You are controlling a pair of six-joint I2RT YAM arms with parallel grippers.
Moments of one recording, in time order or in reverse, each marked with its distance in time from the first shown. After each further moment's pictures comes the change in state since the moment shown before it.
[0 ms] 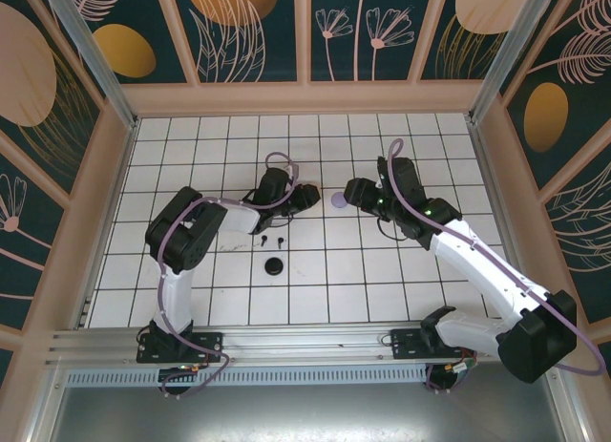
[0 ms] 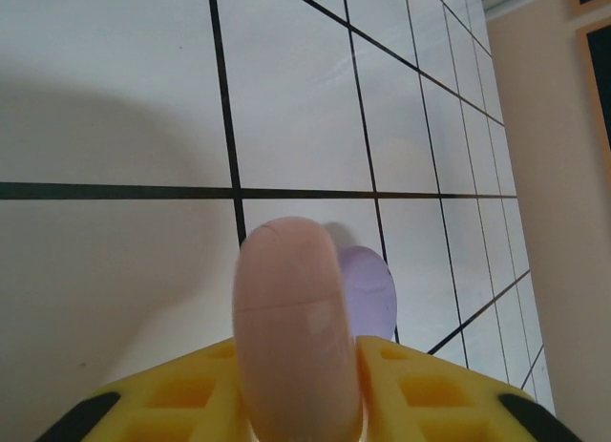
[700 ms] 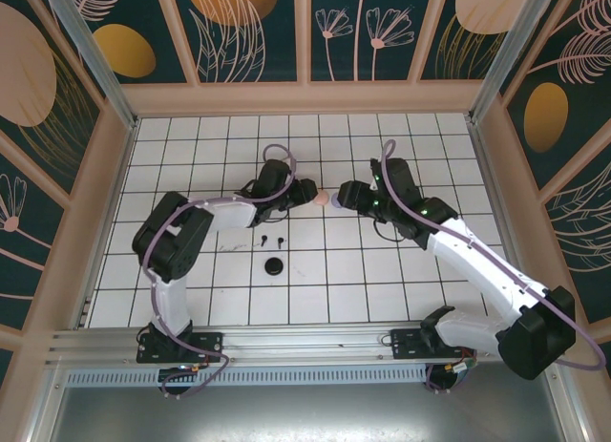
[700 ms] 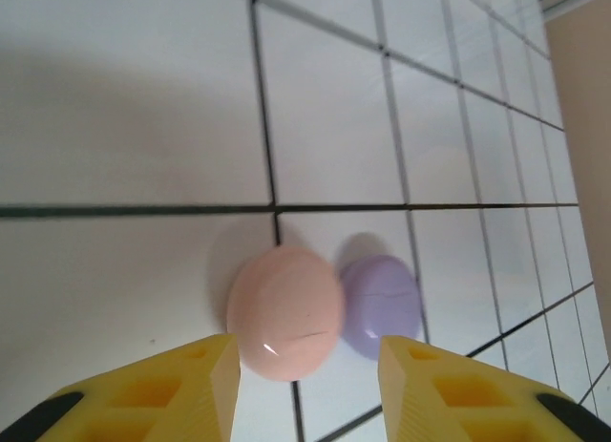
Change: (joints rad) left arm -0.002 -0.138 0.044 -0.249 -0.117 0.118; right arm 0.047 0.019 0.010 -0.012 -0.021 -0.014
